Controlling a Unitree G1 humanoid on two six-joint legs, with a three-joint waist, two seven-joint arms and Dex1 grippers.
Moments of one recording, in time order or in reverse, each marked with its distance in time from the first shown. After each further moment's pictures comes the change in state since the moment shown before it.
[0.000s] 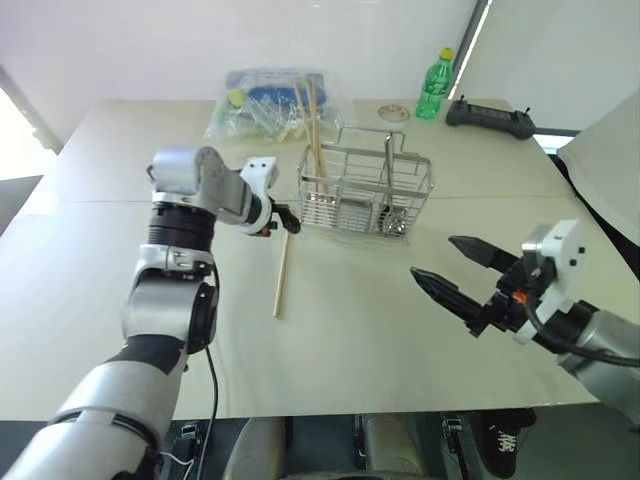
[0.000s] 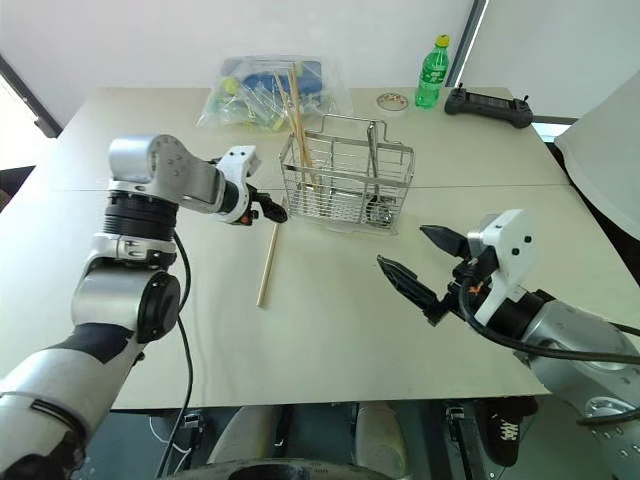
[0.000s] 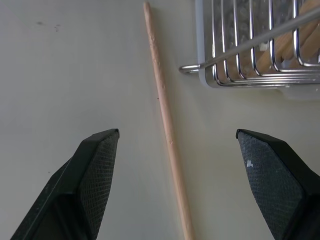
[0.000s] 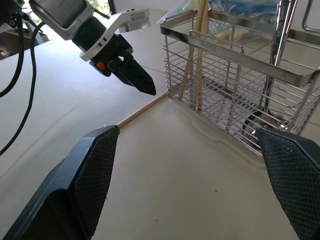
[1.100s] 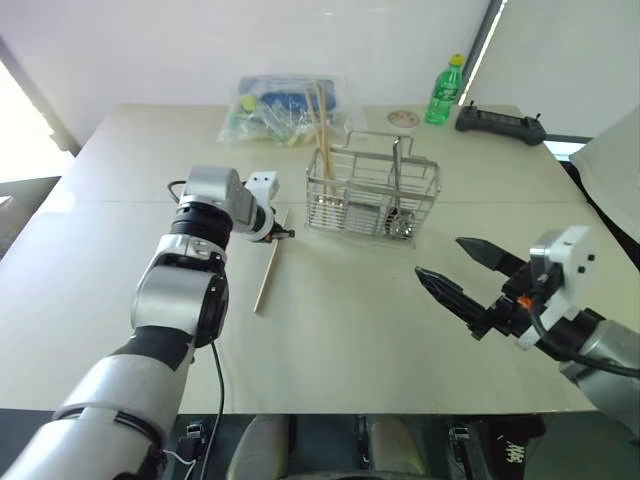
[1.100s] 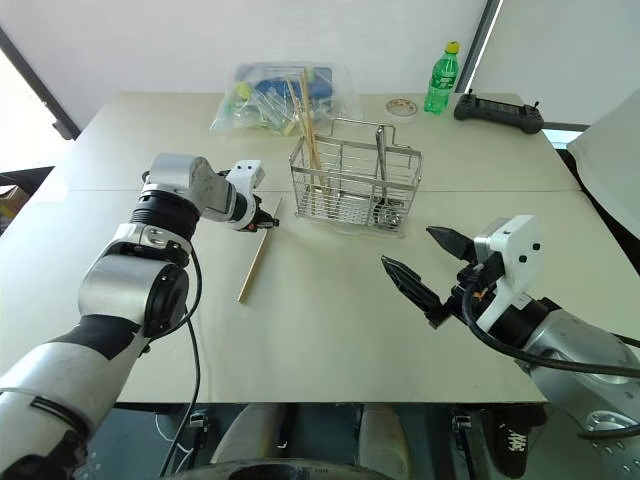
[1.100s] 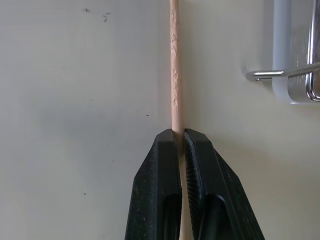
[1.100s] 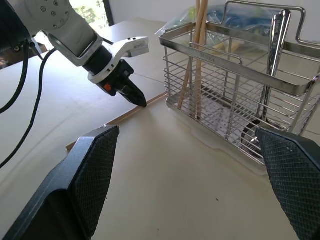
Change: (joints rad) left arm -0.067 -0.006 -0.001 0.393 0.161 -0.309 -0.113; right arm 0.045 0.010 -0.014 -0.025 0.000 -0.048 -0.036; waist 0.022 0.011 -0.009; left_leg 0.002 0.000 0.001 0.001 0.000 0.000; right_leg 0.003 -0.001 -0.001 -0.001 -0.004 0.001
